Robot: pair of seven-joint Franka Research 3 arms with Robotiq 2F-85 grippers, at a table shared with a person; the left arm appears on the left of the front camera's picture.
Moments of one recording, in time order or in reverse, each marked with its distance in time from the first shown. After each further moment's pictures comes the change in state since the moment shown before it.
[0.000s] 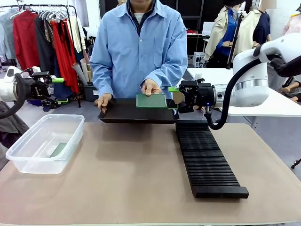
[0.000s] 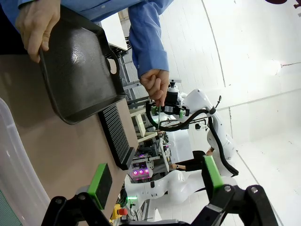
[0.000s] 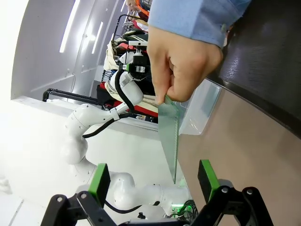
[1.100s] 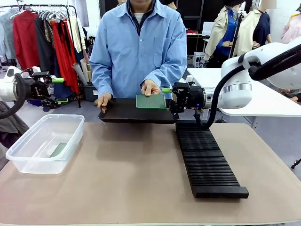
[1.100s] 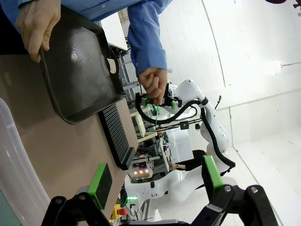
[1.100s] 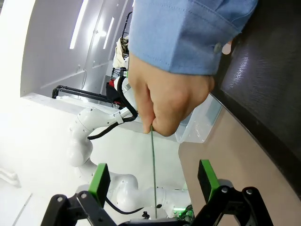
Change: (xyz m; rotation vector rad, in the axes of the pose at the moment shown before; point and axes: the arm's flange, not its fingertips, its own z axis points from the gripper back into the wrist) left arm 0.000 0.000 0.000 0.000 0.000 0.000; right arm 0.039 -0.036 -0.026 0.071 0.031 -0.004
